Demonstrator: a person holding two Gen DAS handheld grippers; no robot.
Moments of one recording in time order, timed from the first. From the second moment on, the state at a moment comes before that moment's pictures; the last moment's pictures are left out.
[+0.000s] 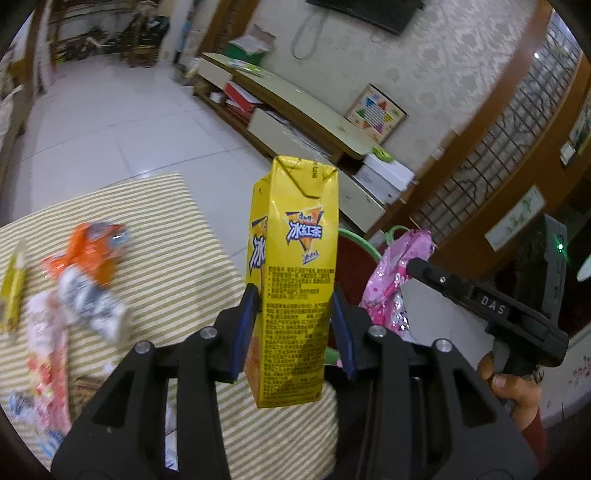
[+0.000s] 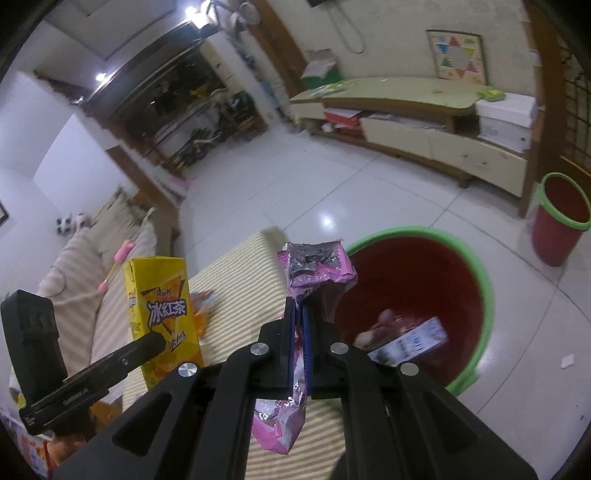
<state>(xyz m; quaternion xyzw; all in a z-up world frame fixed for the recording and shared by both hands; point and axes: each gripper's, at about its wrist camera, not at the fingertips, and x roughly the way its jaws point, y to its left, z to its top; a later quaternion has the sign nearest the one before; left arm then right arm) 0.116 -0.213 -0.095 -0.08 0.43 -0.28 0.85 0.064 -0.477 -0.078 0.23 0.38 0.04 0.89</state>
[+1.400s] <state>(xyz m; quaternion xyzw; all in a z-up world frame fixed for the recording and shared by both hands) 0.069 -0.111 -0.103 -0.12 0.44 -0.17 0.87 0.042 -0.395 -0.117 0.17 0.44 0.04 0.88</state>
